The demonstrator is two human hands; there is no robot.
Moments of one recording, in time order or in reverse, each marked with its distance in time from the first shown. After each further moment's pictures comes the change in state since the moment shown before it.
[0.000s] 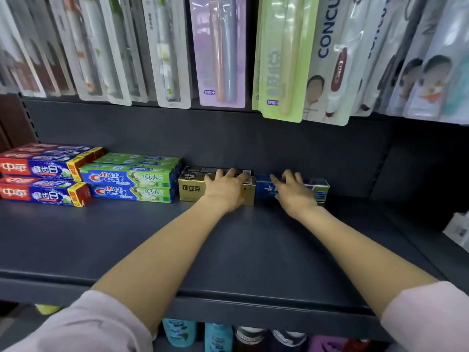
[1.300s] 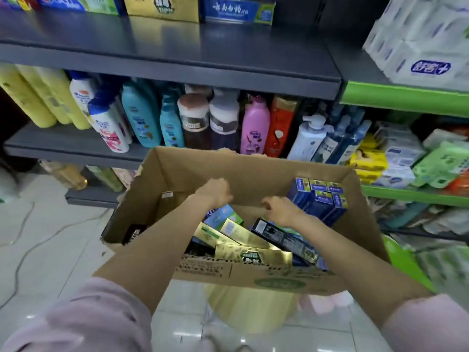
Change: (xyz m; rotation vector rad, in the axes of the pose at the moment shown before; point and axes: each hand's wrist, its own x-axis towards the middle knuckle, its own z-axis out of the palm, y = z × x) left_hand -0.328 0.180 0.189 -0.391 -0.588 -0.175; right_hand -0.415 0.083 0.142 0.367 -0.722 0.016
